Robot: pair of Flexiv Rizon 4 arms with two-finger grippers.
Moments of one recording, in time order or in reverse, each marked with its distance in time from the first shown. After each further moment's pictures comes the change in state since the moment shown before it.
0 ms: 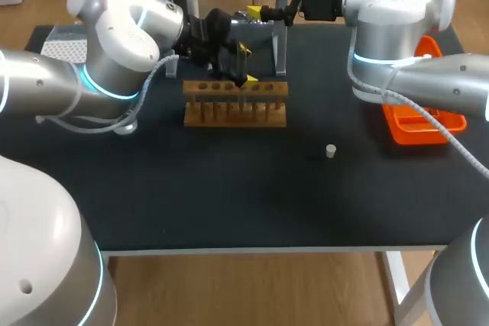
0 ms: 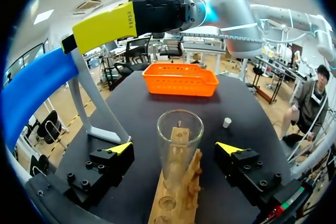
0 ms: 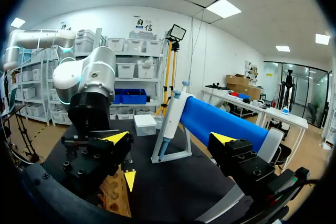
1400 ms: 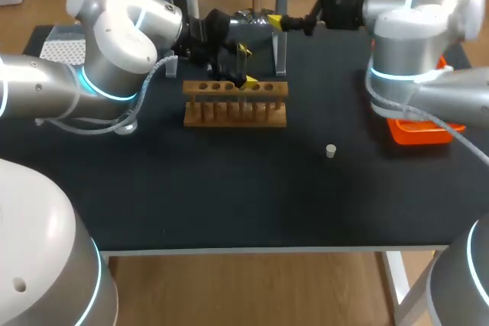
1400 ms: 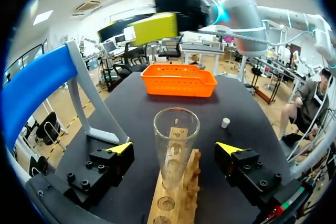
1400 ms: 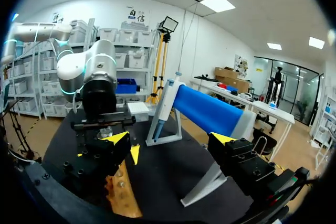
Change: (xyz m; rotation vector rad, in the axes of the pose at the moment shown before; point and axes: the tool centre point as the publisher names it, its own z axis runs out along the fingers) left arm 0.001 0.001 0.000 0.010 0.011 0.006; right arm 0.014 -0.017 -0.067 0.096 -0.115 -0.013
